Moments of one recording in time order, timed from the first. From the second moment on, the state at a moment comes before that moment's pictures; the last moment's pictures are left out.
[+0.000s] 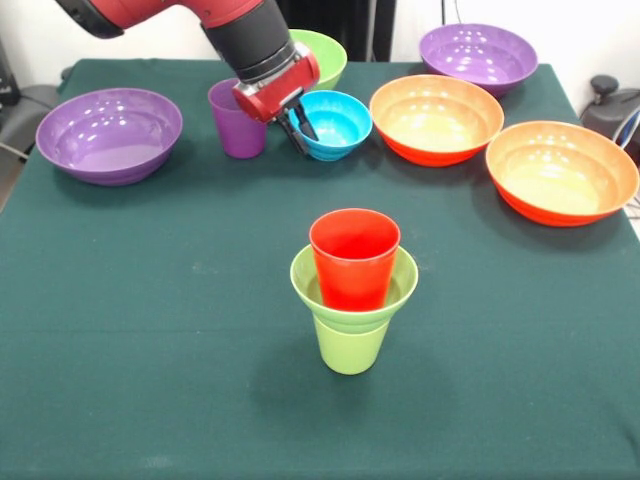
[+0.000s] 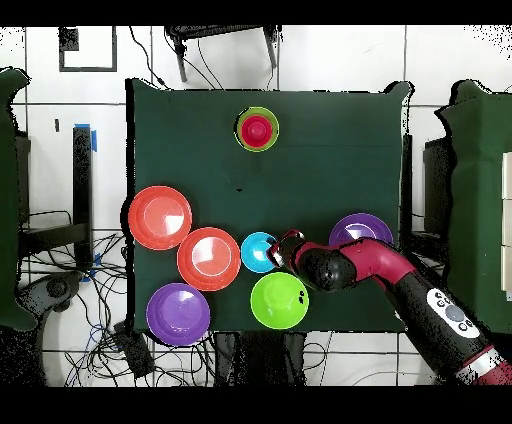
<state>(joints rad) -1.22 -0.24 0.88 1.93 -0.96 0.54 1.28</state>
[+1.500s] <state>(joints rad) -1.04 -0.27 1.00 1.59 -0.76 0.82 1.23</state>
